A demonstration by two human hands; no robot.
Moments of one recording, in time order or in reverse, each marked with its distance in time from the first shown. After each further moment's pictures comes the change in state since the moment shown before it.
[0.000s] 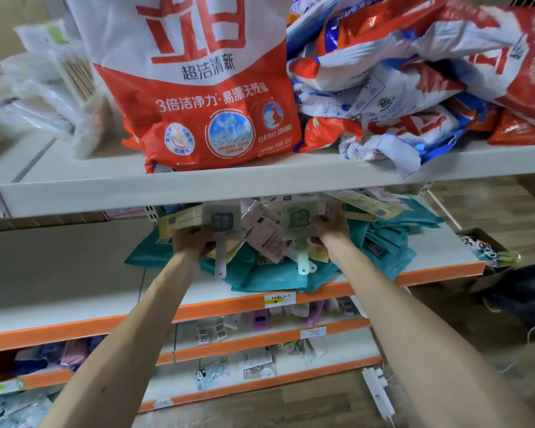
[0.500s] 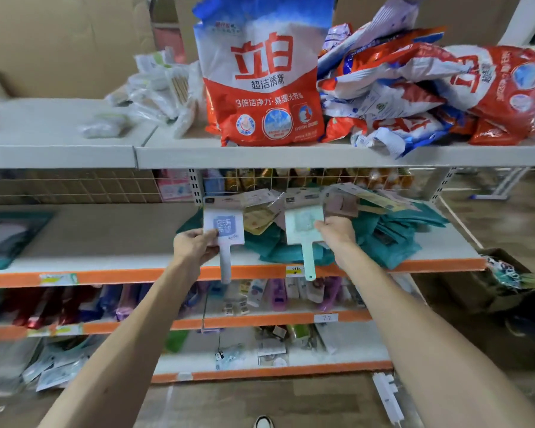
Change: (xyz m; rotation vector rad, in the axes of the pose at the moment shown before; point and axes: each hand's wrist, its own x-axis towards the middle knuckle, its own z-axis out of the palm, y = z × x) left_hand -0.127 -0.017 -0.109 -0.212 -0.016 0.045; right_hand -0.131 0.008 -0.010 -0.070 -0.057 -0.172
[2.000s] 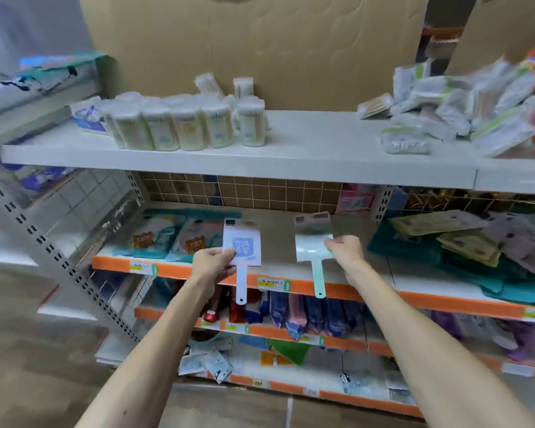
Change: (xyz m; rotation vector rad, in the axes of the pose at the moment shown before) left_hand 0.156 0.063 -0.491 0.089 0.156 -0.028; right_hand -0.178 -0.160 0.467 0.030 -0.242 0.005
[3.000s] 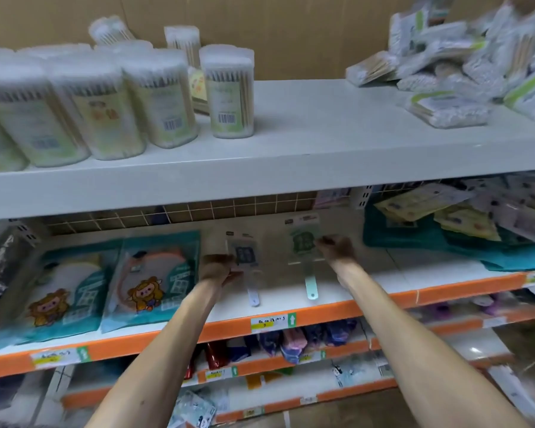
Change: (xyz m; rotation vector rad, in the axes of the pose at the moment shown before) left_hand 0.196 -0.037 0.086 0.095 -0.245 -0.128; right_hand 0.119 0.038 0.072 -0.080 0.271 0.035
